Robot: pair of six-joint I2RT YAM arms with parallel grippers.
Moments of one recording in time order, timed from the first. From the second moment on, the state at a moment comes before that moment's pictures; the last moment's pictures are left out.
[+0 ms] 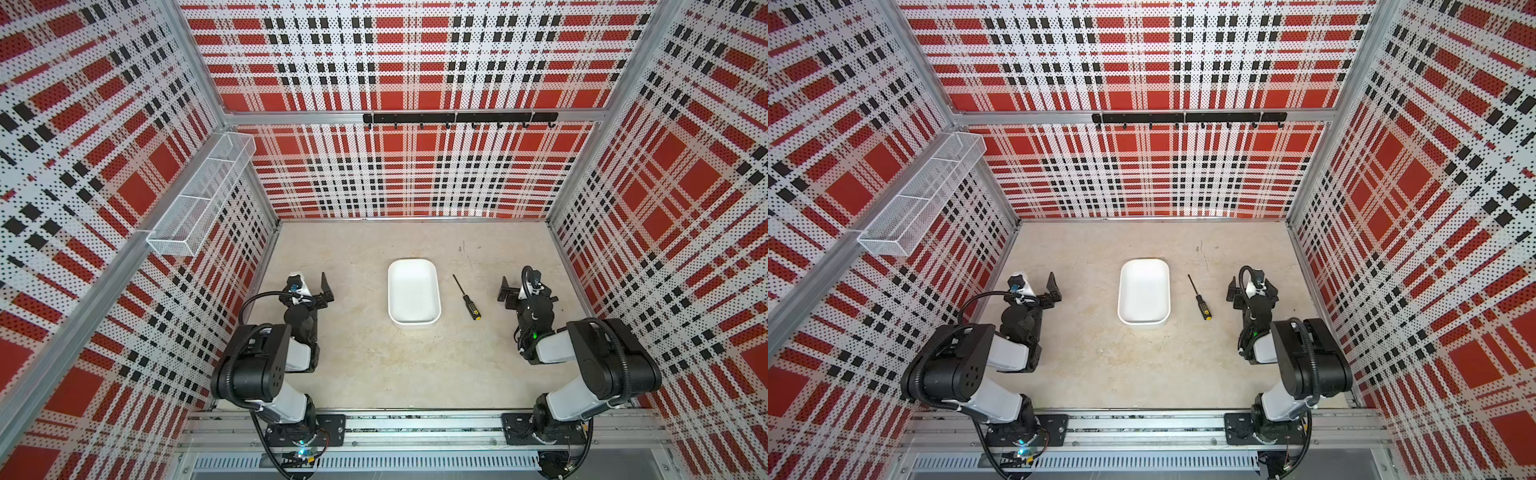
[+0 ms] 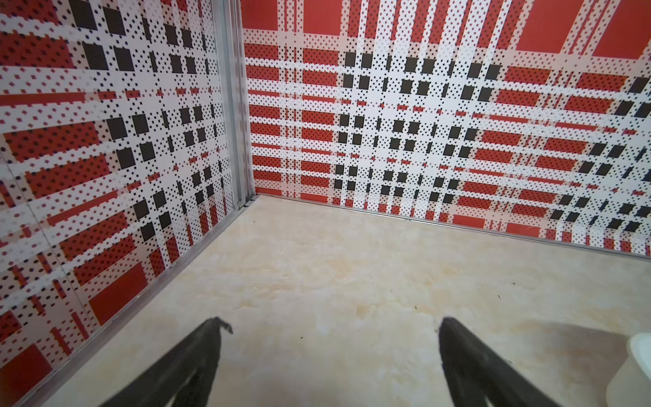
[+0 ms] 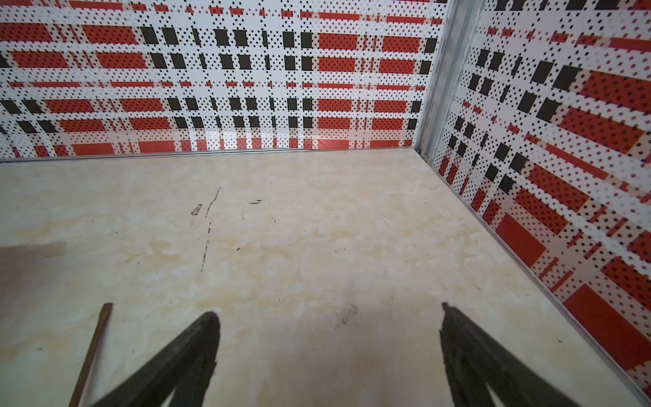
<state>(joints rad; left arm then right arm) 0.01 1.57 0.20 1.39 -0.17 -0.04 0.07 1.58 0.27 1.16 0.22 0.06</state>
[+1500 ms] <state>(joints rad) -0.02 1.43 0.57 0.69 0.42 -0.46 0.16 1.50 0.97 -0.34 -0.26 0.10</state>
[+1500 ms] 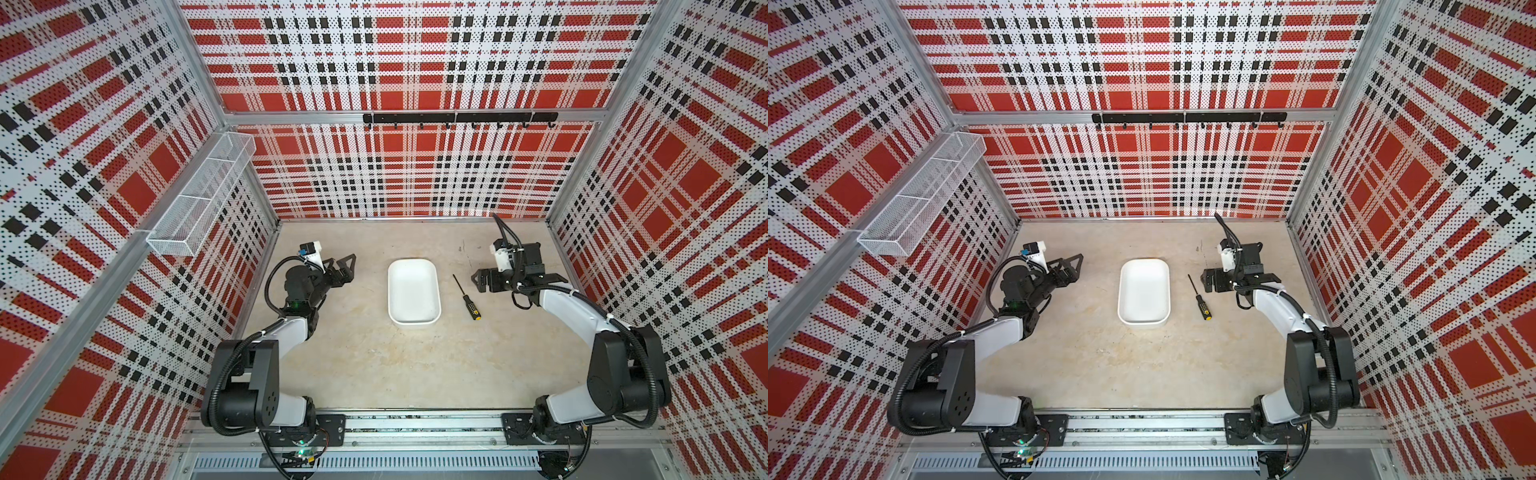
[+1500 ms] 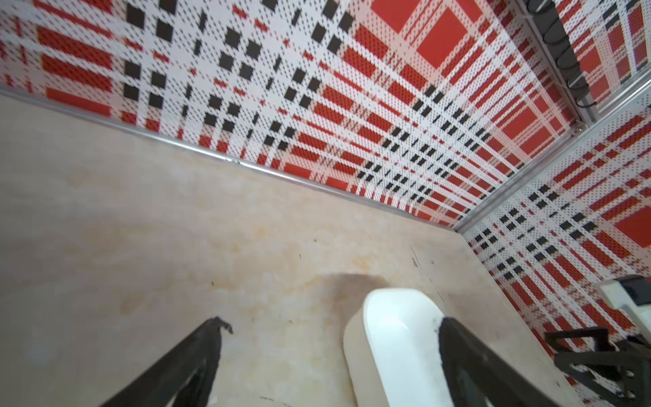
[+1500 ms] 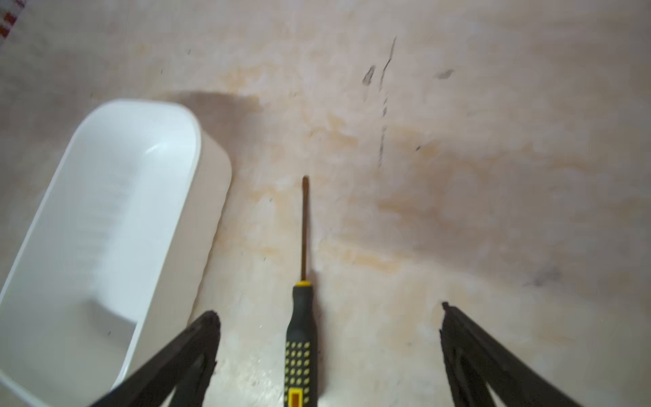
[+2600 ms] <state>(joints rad) -0.16 1.58 0.75 0.22 0.43 -0.38 0.30 1.76 1.03 -0.48 -0.15 0.20</state>
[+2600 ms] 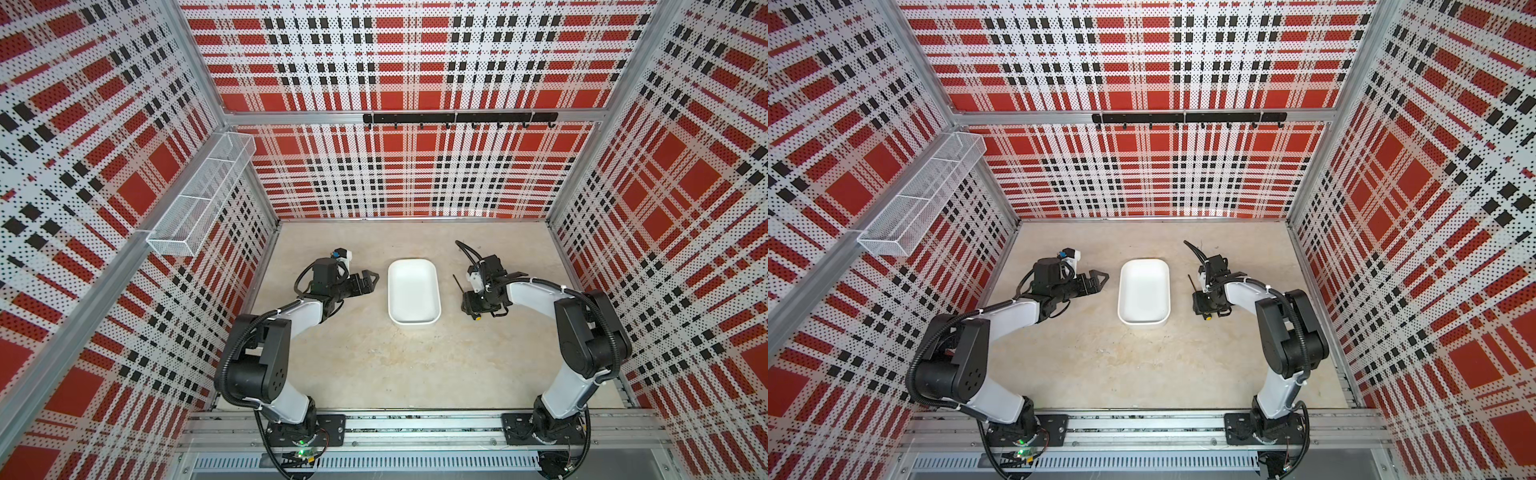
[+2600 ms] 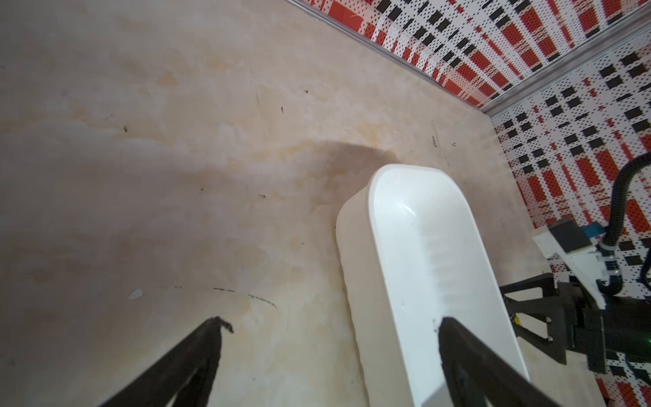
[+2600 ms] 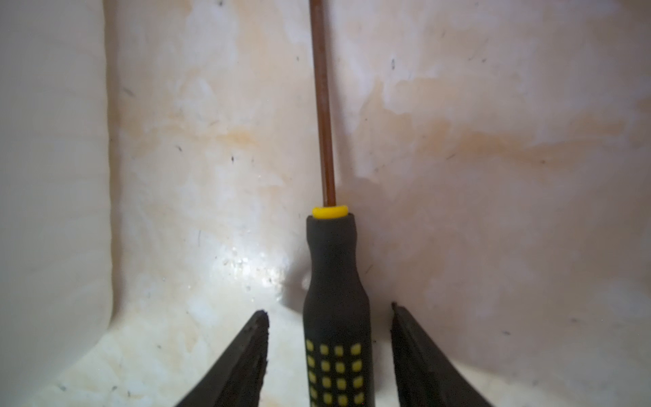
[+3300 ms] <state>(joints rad) -0.18 1.58 0.80 0.10 0.38 -0.32 0.31 1.75 1.06 -0.53 -0.21 0.27</state>
